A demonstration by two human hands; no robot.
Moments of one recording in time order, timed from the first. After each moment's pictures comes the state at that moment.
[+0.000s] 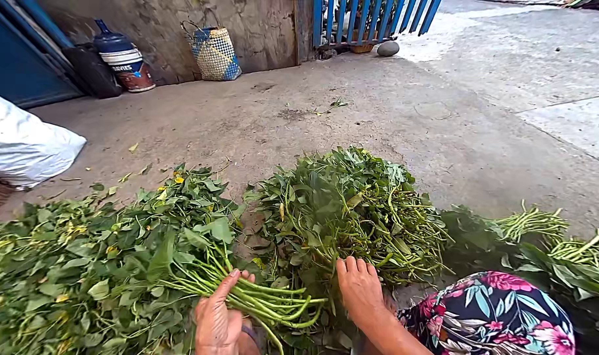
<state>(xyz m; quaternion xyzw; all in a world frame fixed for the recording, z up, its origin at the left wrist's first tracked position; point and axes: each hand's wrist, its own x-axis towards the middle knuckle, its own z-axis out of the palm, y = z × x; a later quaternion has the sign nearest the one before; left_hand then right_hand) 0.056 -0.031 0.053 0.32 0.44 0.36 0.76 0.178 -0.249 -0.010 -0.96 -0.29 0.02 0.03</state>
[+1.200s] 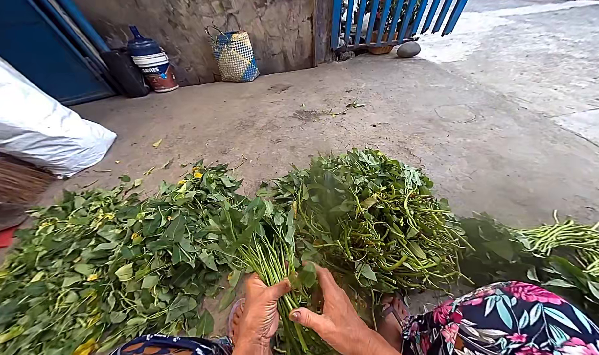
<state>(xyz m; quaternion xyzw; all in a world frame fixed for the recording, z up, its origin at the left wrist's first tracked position) 0.061 -0.063 0.036 0.44 0.31 0.25 0.81 0.132 -0.213 0.007 -0.73 -0.34 0.20 0.56</state>
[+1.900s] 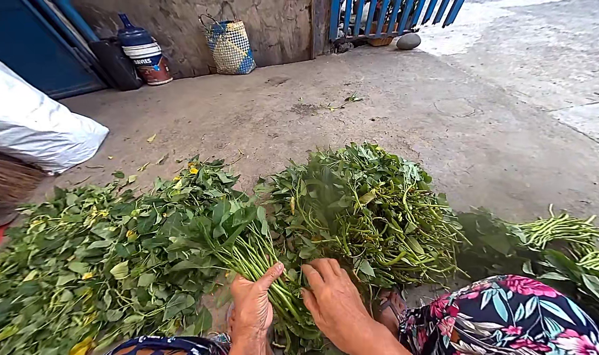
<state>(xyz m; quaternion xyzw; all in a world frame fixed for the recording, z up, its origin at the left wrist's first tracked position) 0.069 -0.059 0.036 0.43 0.38 0.35 0.74 0.139 -0.211 0.035 -0.86 -0.43 0.08 0.26</state>
